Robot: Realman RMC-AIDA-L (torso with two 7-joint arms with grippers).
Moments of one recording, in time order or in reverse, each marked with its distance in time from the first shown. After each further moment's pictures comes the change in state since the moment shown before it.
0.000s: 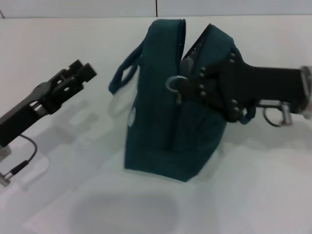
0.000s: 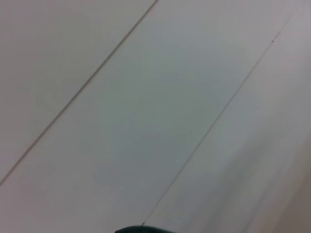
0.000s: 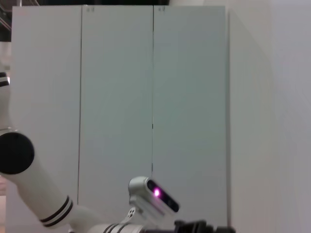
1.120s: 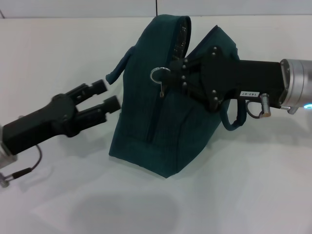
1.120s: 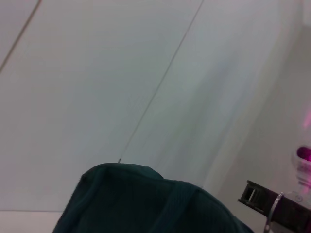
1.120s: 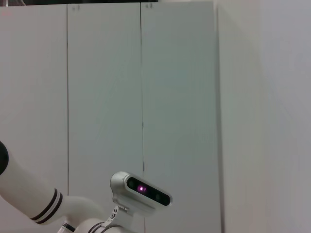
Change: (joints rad) left arm -0.012 0.001 0.014 0.153 0.205 0.025 0.032; right arm 0.036 0.000 -0.119 0.025 0.112 0.109 0.018
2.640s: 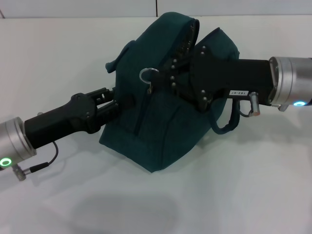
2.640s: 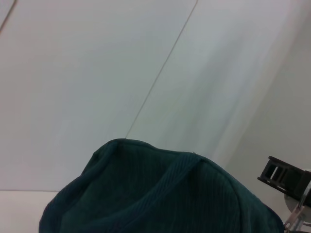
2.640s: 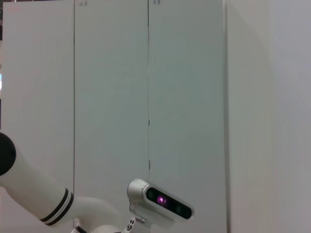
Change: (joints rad) left arm -0.055 -0.026 -0.002 -0.018 0.059 -0.088 0.007; right arm 0.026 0.000 -0.067 -0.001 0.047 0.033 -0.009
